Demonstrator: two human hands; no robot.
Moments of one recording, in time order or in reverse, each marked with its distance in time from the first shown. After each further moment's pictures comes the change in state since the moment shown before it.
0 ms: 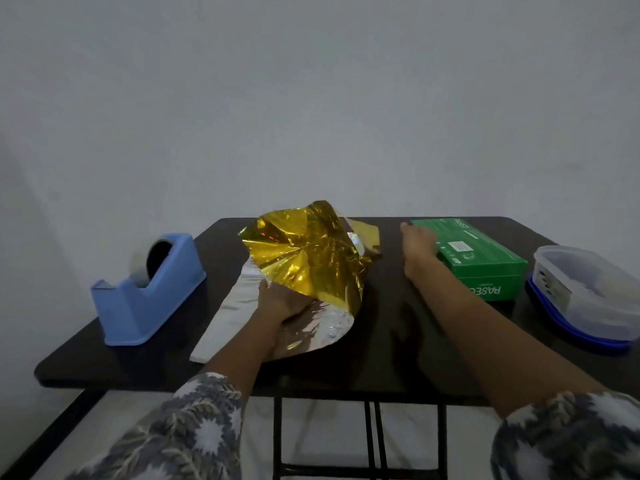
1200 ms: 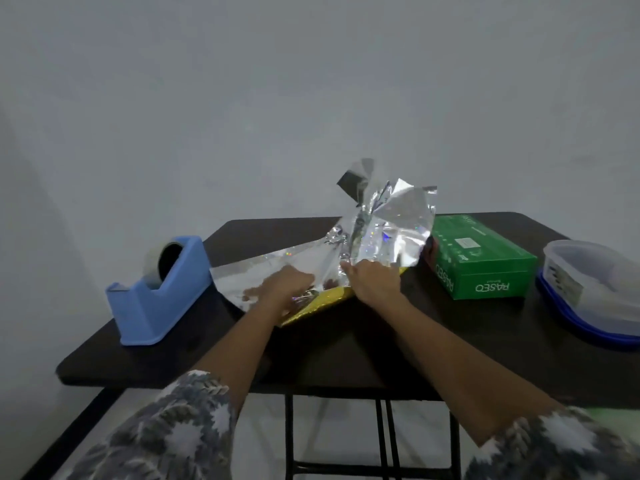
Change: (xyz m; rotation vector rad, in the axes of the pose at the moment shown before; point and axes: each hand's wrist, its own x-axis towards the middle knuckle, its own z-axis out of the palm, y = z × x) left_hand 0.015 0.009 -0.025 0.048 -0.032 -0.179; right_hand -0.067 0.037 0.025 -1.260 -0.373 -0.652
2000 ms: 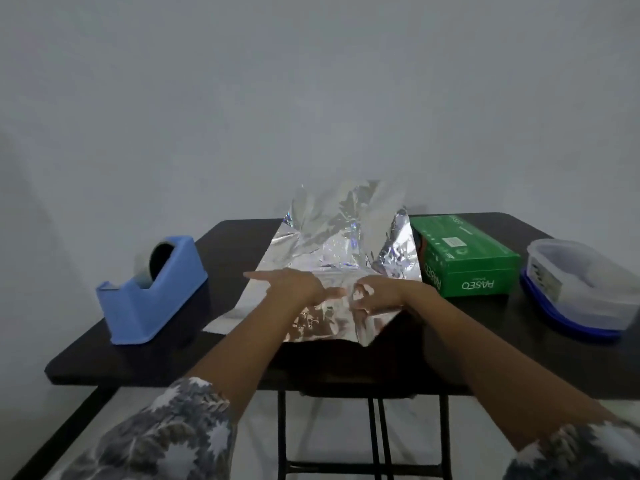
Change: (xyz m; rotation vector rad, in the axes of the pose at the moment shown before) left_hand -0.060 0.044 -0.007 0.590 -0.061 0.082; right_hand 0.006 0.054 -0.004 0.171 -0.500 -0.107
